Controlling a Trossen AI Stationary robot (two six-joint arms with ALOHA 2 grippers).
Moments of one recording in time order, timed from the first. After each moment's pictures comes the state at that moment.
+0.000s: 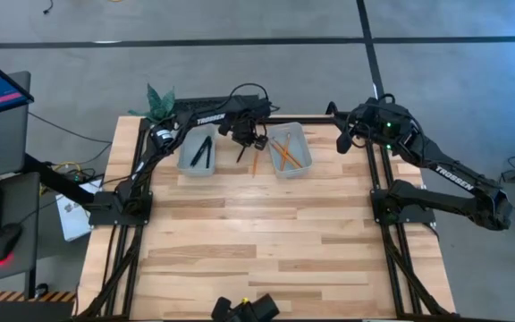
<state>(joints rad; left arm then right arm) 0.57 2.34 2.02 -1.15 0.00 -0.54 -0.69 0.76 0.73 -0.25 -0.03 -0.11</state>
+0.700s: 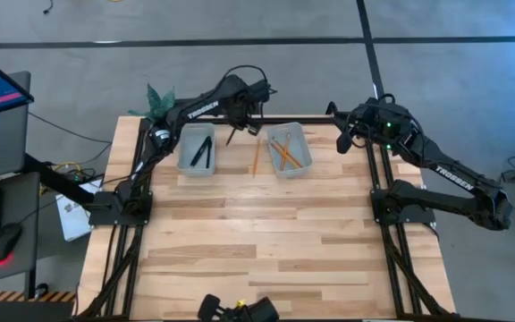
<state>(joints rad) 0.56 2.30 2.34 -1.55 -0.20 -0.54 -0.69 0.76 0.73 -0.25 -0.03 -0.11</state>
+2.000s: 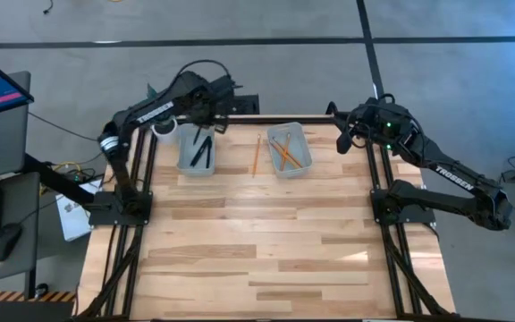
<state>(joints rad) 0.59 1.80 1.84 -1.53 -0.30 -0.66 -0.69 0.76 0.73 -0.25 -0.03 -0.12</state>
